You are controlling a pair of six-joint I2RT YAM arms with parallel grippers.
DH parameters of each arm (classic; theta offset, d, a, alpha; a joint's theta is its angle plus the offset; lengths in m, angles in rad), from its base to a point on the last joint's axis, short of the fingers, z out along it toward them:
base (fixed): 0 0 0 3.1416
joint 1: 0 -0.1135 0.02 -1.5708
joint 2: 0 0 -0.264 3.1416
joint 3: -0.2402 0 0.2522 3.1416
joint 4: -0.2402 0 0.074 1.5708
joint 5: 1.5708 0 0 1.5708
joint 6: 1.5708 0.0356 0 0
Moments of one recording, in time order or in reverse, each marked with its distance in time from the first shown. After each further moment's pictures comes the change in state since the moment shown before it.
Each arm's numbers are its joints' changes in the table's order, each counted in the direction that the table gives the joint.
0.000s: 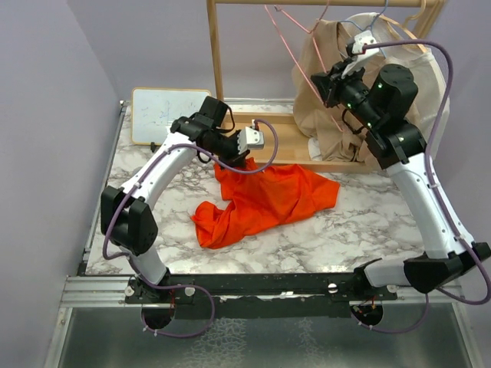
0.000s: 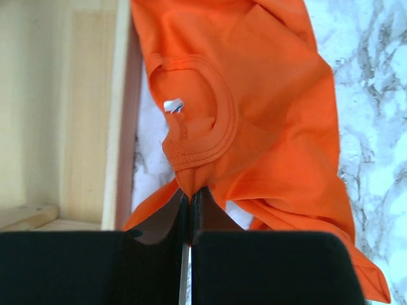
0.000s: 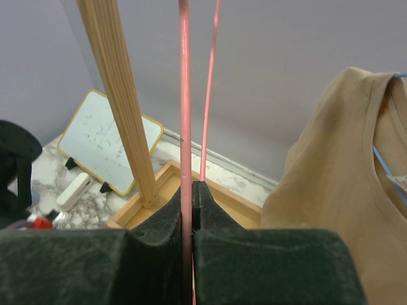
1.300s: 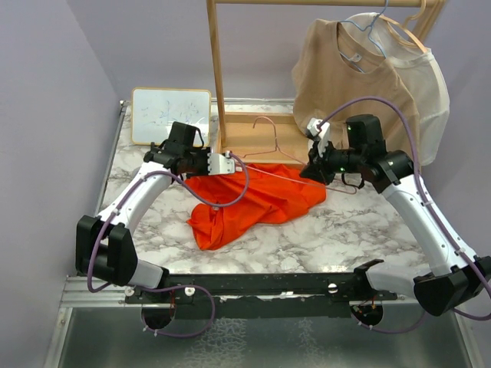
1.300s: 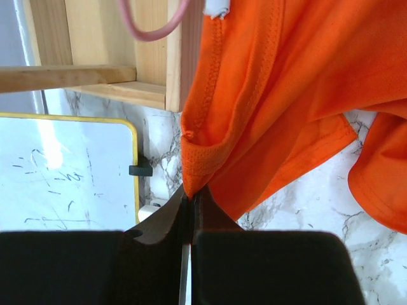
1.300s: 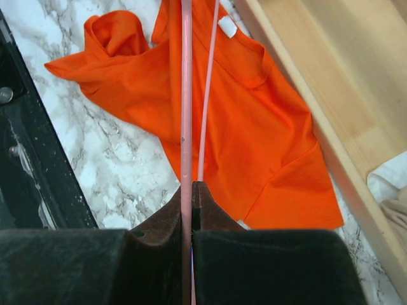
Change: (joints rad) left arm -0.144 0.289 0.464 0.297 -0.379 0.385; right arm 0.000 0.196 0.379 -0.561 -0.433 -0.333
